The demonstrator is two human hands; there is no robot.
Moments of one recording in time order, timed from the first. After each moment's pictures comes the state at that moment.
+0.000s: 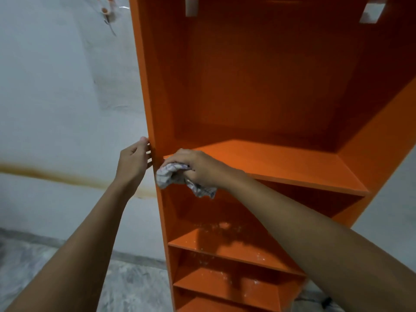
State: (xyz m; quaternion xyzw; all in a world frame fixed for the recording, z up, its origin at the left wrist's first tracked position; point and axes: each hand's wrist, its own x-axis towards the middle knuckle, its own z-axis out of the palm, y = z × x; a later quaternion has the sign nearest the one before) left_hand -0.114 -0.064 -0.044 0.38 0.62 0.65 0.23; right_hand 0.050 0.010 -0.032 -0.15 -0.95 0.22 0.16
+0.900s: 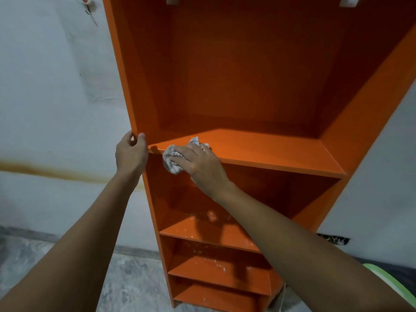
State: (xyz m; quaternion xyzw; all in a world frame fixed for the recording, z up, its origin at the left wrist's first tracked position) left_hand -0.081 -0.052 -0.055 0.34 0.68 0.63 0.13; right_hand 0.084 0.017 -0.093 -0.18 -0.90 -0.21 0.34
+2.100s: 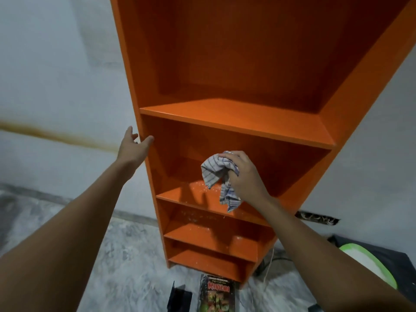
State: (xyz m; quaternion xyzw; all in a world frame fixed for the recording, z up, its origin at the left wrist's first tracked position) left_hand -0.056 -0.093 -0.113 0.32 0.73 0.56 0.23; right_hand 0.219 -0.032 -0.152 -0.37 -0.83 0.24 0.34
